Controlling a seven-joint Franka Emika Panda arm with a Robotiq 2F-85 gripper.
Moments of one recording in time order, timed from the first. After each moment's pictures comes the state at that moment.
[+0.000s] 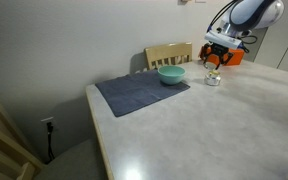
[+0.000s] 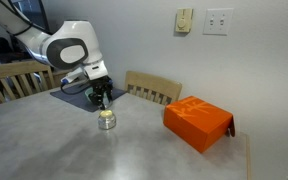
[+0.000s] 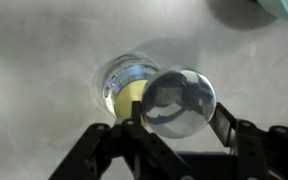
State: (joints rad) arm 0.15 0.53 -0.13 -1.95 0.09 2.72 1.19
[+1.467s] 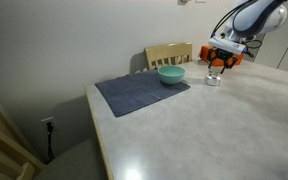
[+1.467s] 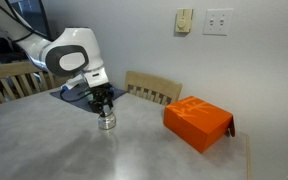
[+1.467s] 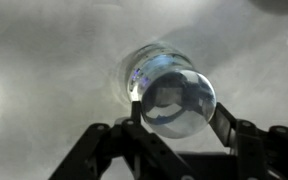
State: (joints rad) arm 0.14 0.54 -0.16 -1.99 0.09 2.74 1.19
